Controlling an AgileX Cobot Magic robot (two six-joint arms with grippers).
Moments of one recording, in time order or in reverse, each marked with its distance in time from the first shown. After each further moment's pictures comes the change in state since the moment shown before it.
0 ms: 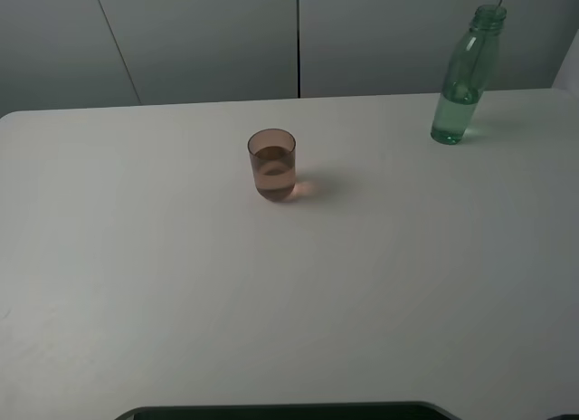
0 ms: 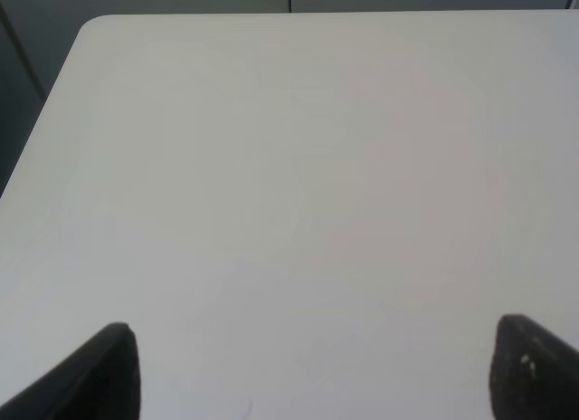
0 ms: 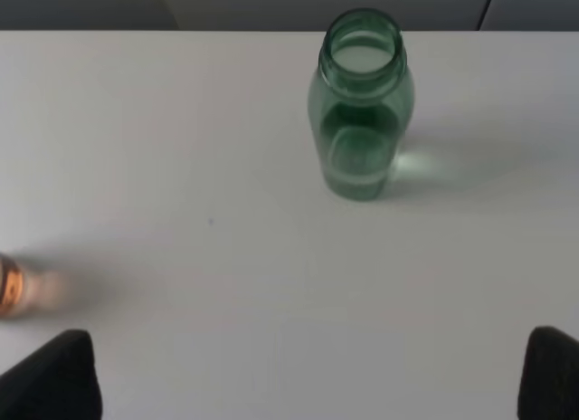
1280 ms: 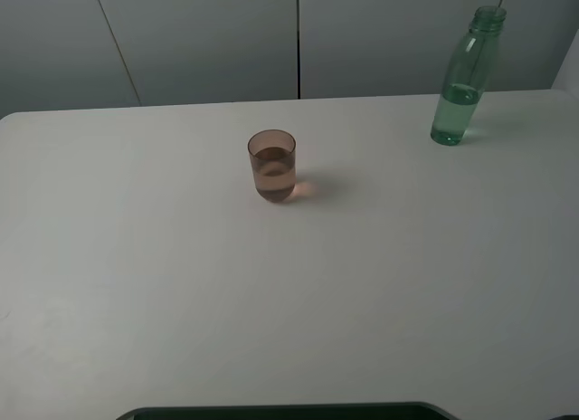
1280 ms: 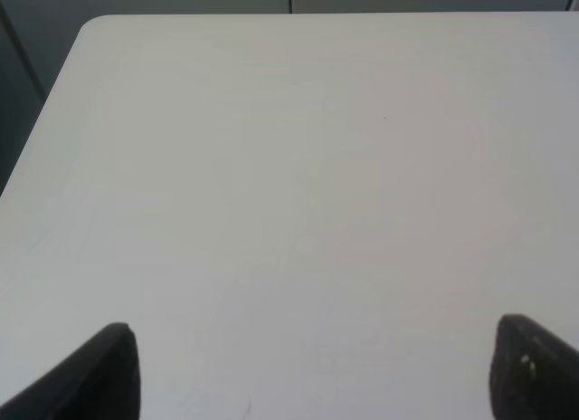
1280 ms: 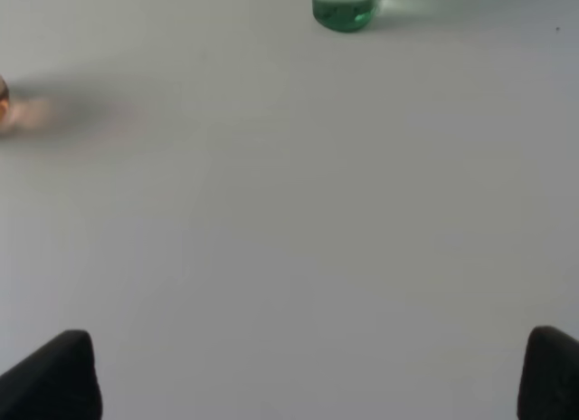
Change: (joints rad) left arm 0.000 0.000 0.000 0.000 0.000 -0.004; right arm 0.000 -1.214 0.989 -0.037 -0.078 0.008
